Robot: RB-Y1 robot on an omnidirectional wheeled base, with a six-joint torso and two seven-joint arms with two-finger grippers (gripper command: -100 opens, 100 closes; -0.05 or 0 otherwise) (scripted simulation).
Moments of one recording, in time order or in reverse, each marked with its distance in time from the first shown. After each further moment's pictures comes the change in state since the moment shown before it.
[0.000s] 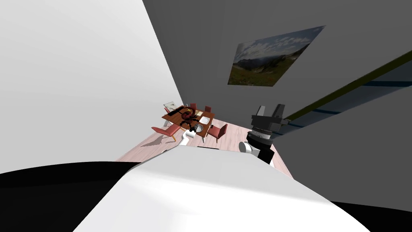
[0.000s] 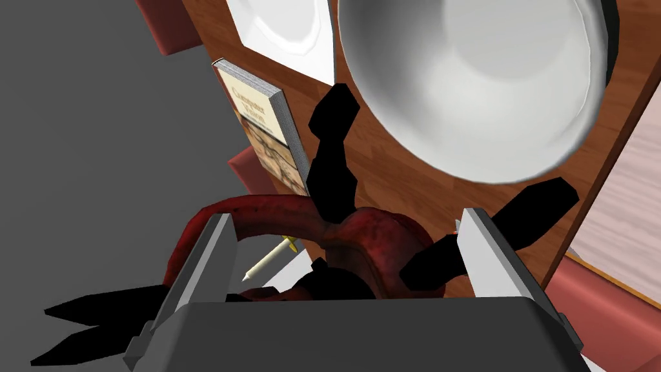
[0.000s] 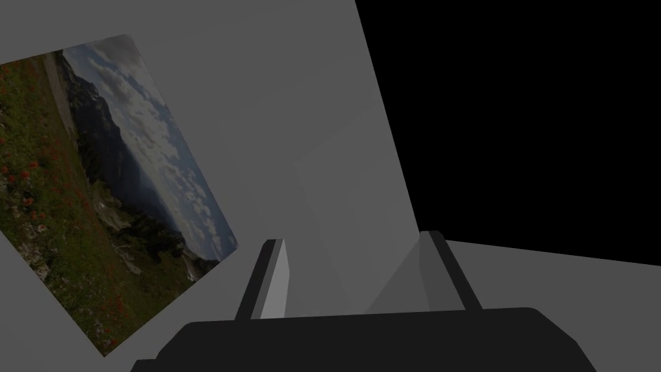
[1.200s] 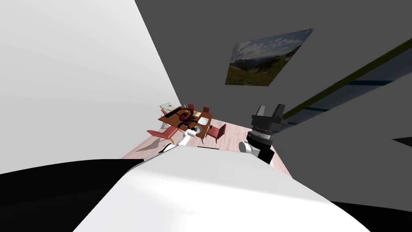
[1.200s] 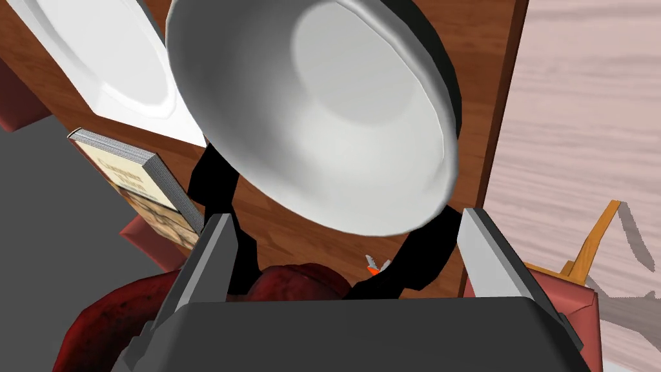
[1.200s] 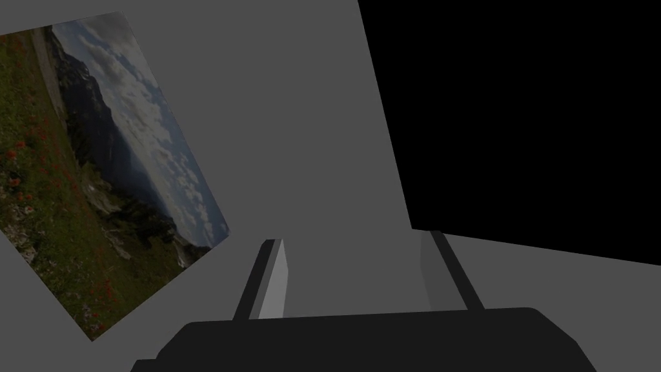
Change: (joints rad) left arm -0.155 -0.023 0.058 0.305 -0.018 0.179 -0.018; right arm 0.000 0.000 0.000 0.000 0.000 0.000 0.000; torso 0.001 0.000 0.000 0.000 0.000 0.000
